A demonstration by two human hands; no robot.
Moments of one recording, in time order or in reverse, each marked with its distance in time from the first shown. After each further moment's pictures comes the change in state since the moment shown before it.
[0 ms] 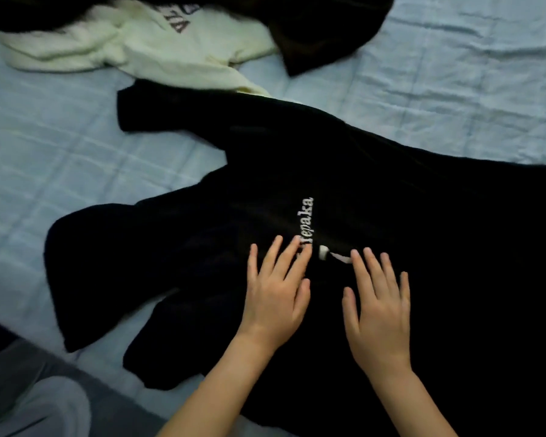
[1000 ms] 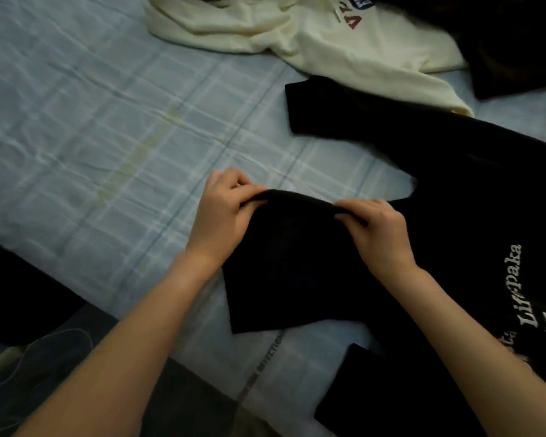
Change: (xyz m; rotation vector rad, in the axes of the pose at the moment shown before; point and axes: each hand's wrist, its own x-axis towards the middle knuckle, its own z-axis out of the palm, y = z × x) left_hand 0.011 -0.406 -0.167 -0.243 0.397 -0.039; right_hand 0.151 -0.324 0.131 0.245 0.000 -0.368
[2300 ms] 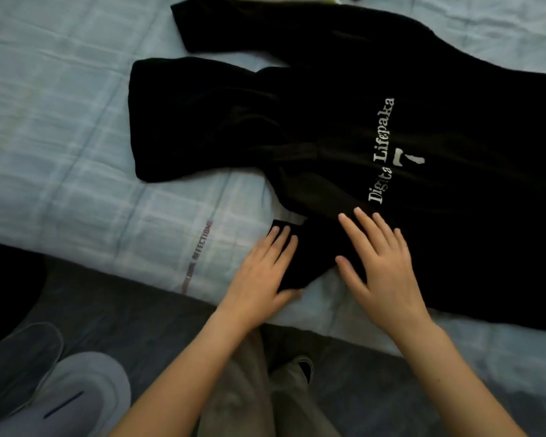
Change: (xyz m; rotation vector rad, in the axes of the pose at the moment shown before) left_hand -0.235 0.148 0.095 0.083 -0.730 0.222; right_hand -0.289 0.001 -0.090 -0.273 -0.164 0.317
